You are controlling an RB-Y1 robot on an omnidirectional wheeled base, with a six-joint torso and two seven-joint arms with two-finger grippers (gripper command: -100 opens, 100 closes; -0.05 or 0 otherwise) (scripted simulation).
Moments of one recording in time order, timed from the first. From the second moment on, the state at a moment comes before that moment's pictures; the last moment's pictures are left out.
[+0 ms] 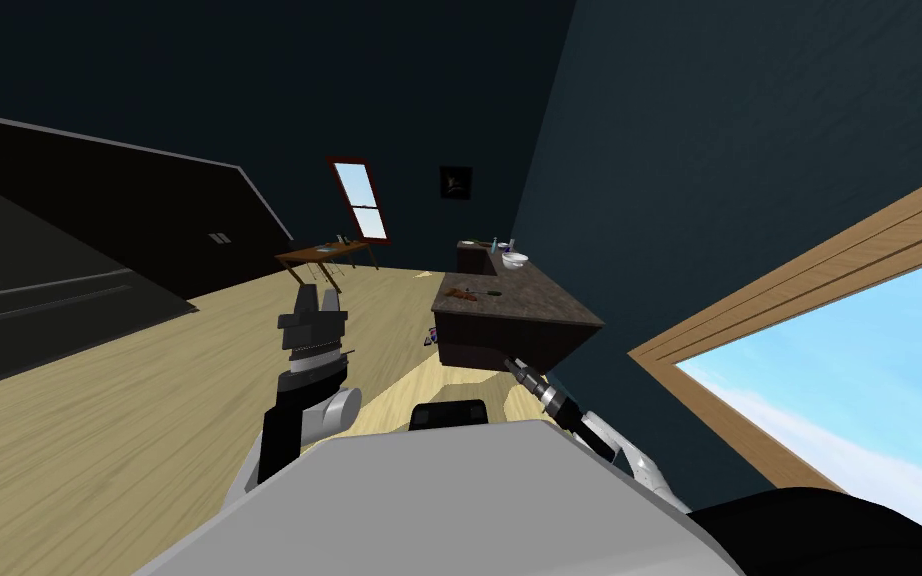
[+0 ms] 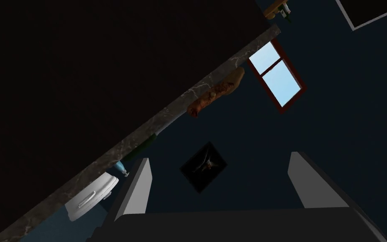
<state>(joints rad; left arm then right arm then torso) 0.50 -0.03 0.06 -2.31 0.03 -0.51 -0.06 0.50 -0.75 0.26 -1.55 0.18 -0.59 0.31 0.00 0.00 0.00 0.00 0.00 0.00</state>
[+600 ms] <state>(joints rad) 0.50 -0.04 0.06 -2.31 0.03 -0.51 -0.06 0.47 -0.91 0.35 -1.34 0.23 -0.63 0.40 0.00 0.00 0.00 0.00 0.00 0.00</state>
